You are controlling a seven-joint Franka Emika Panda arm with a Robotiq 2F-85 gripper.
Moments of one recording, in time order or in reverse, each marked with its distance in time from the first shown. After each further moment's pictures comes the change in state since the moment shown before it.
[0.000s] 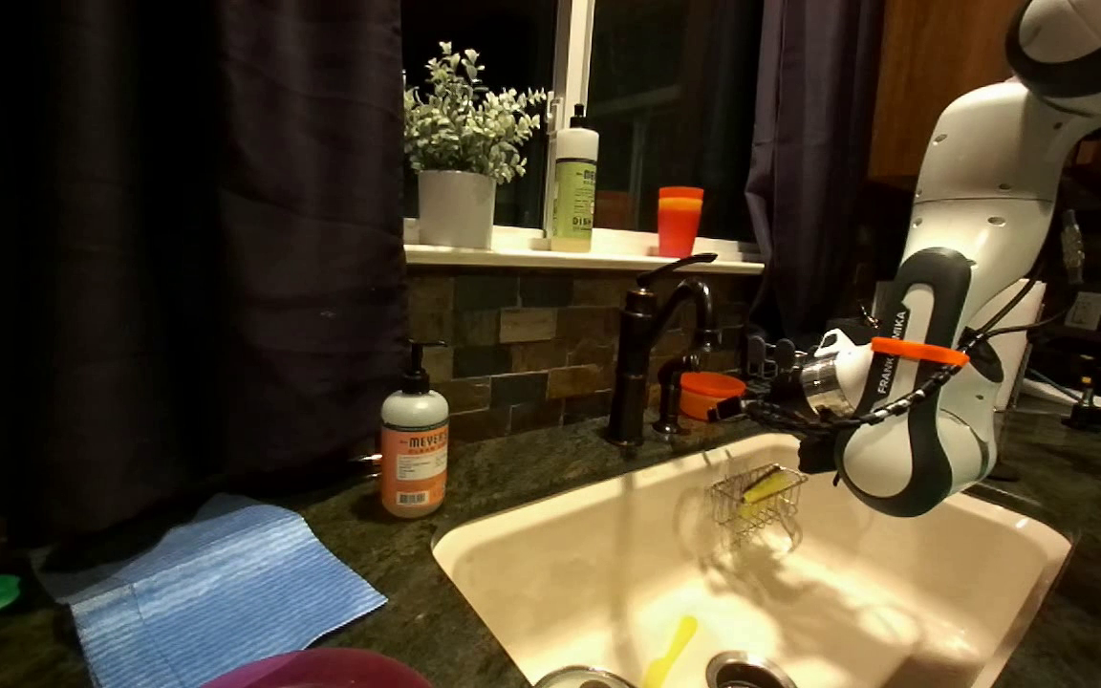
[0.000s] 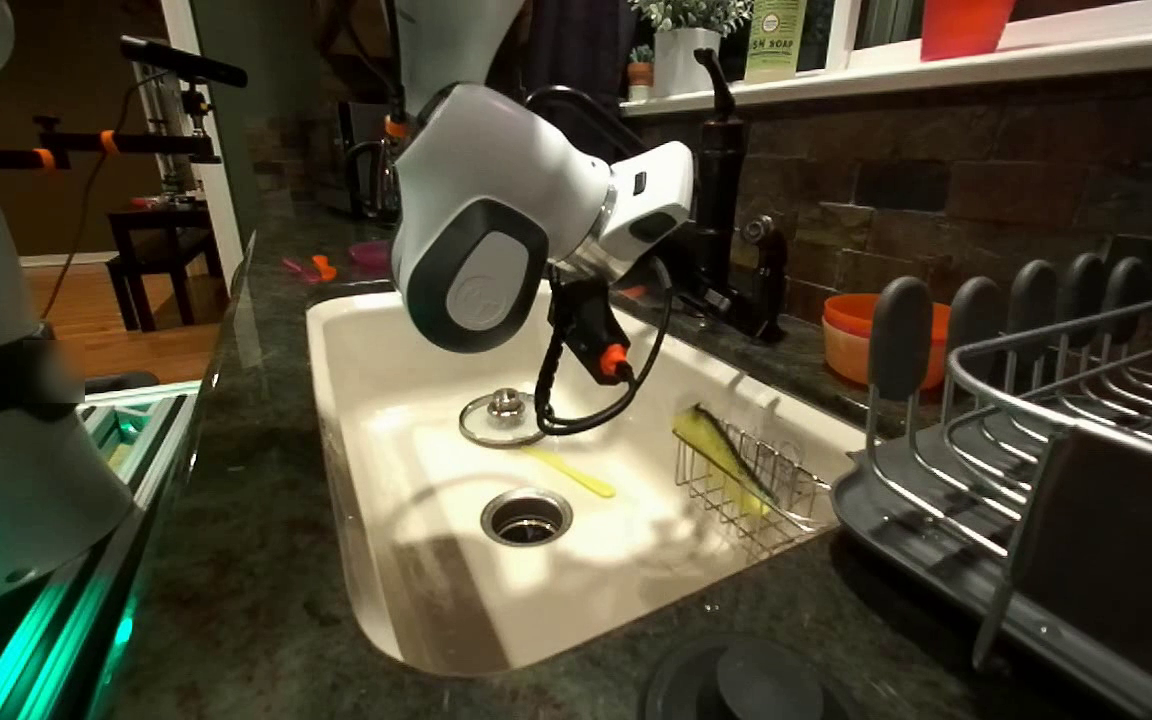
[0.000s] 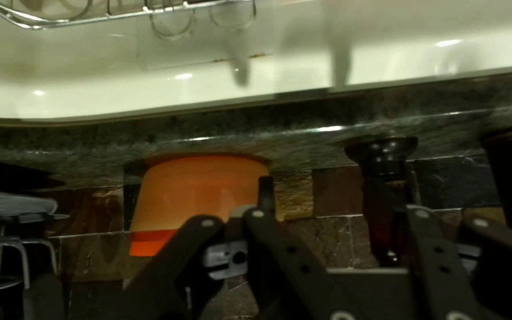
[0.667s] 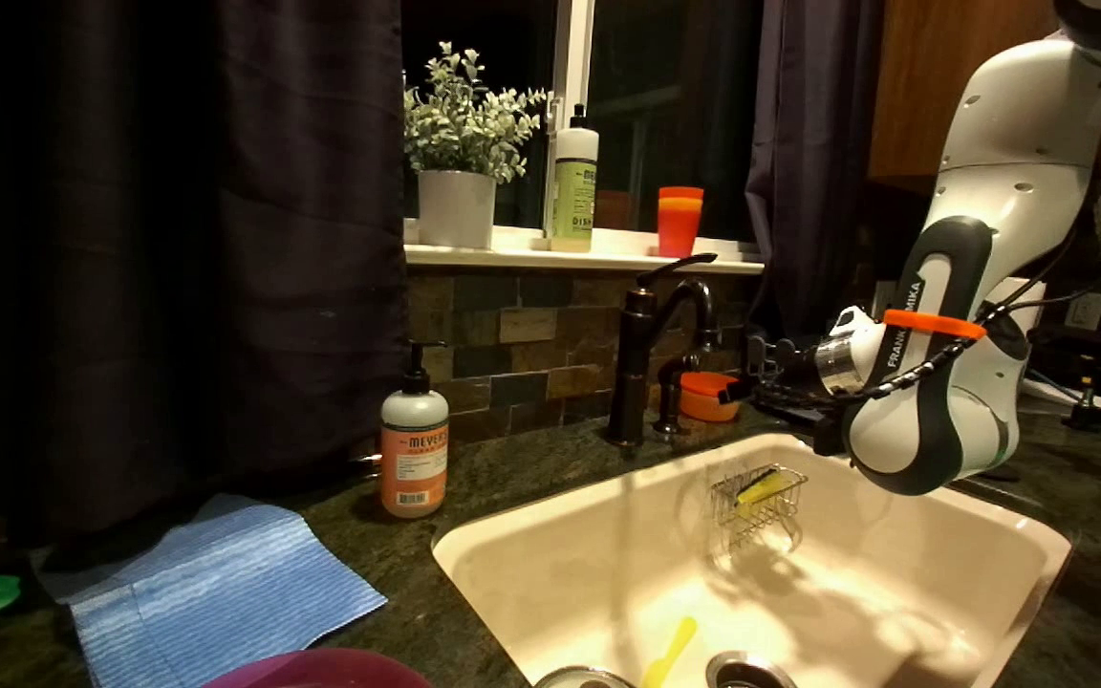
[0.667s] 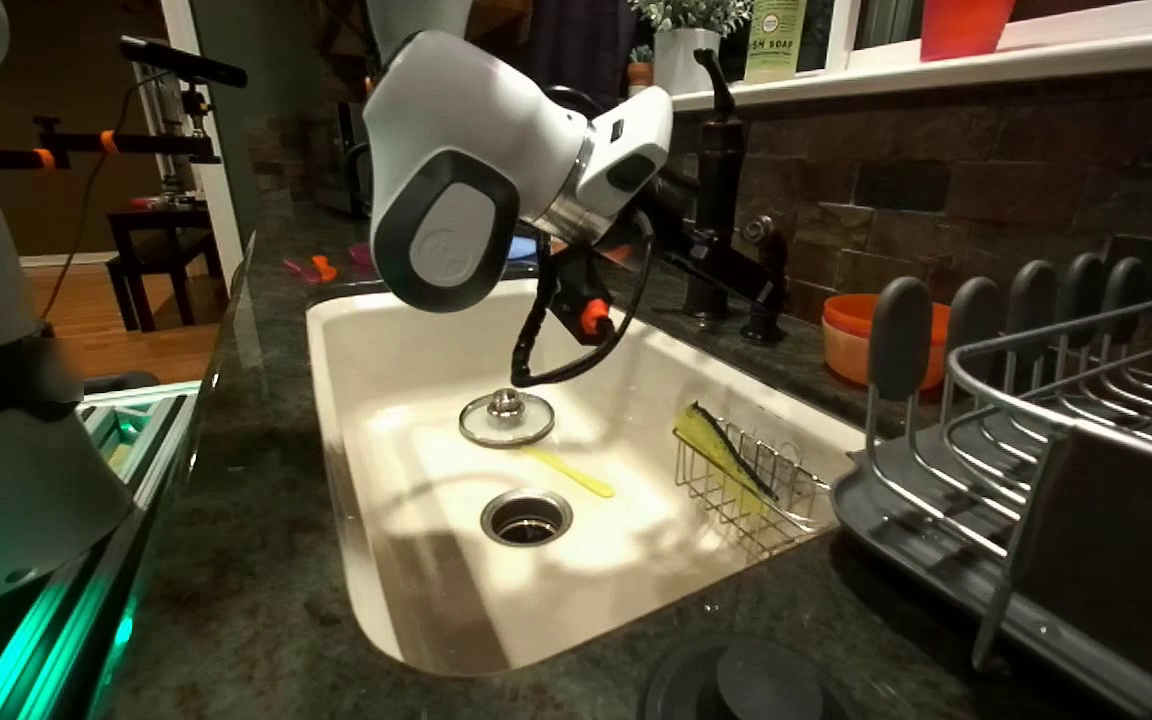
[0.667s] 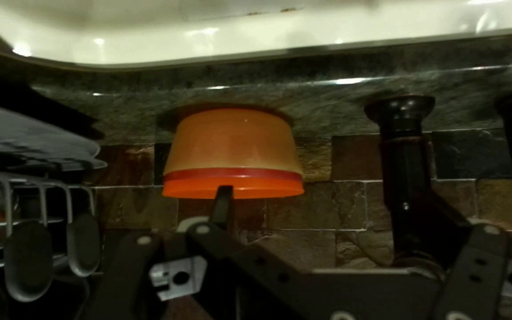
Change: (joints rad) arm 0.031 -0.120 -0.002 -0.090 0.115 -0.012 -0.080
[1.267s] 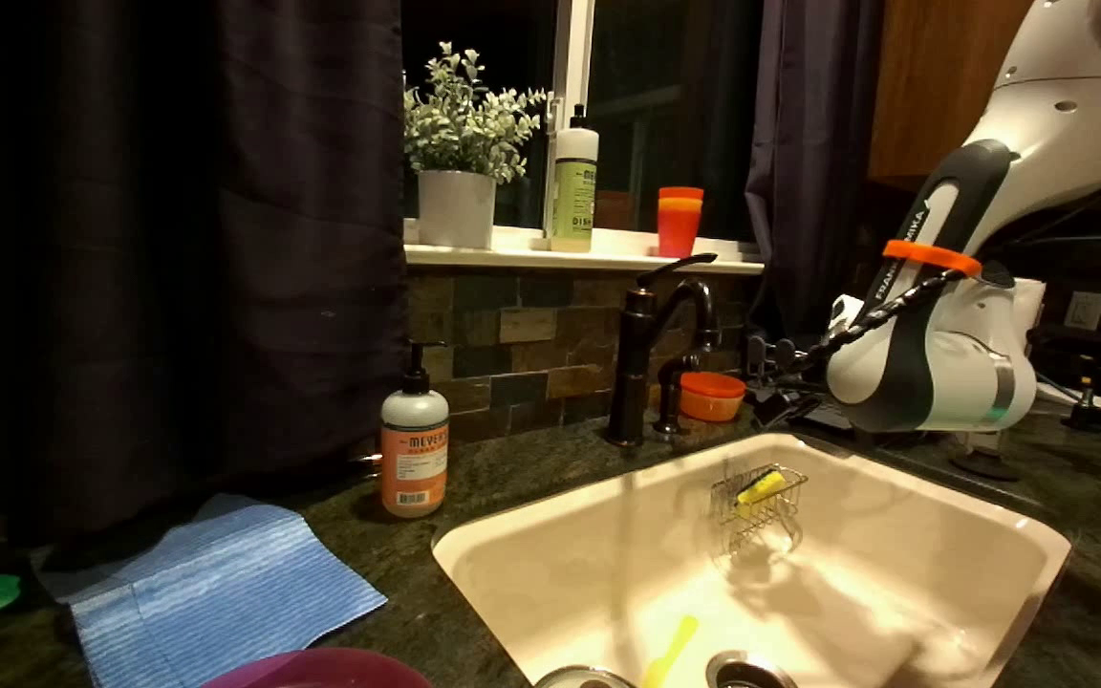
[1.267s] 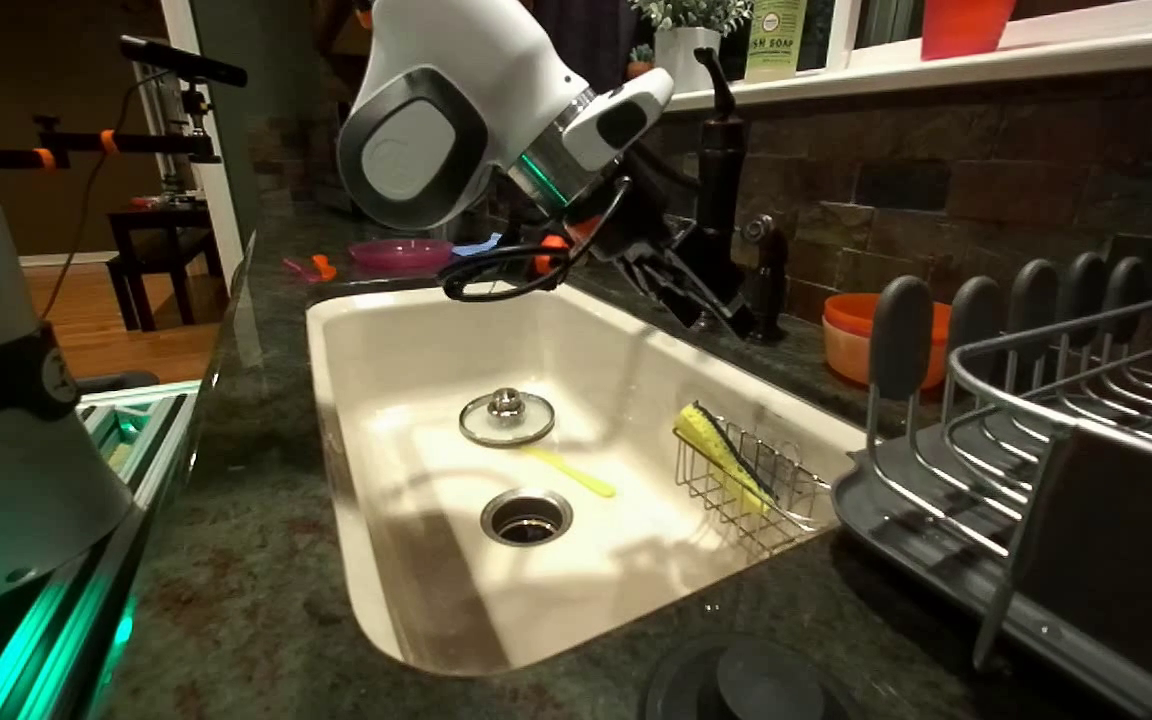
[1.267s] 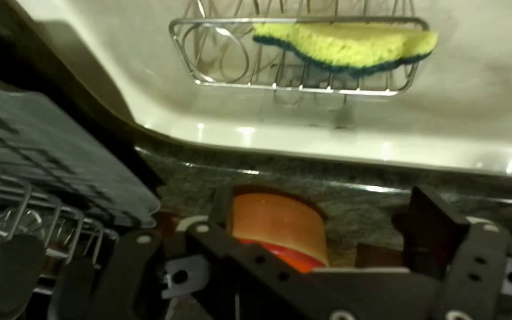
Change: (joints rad) arm 0.164 -0.219 -0.048 -0.086 0.391 -0.442 -0.383
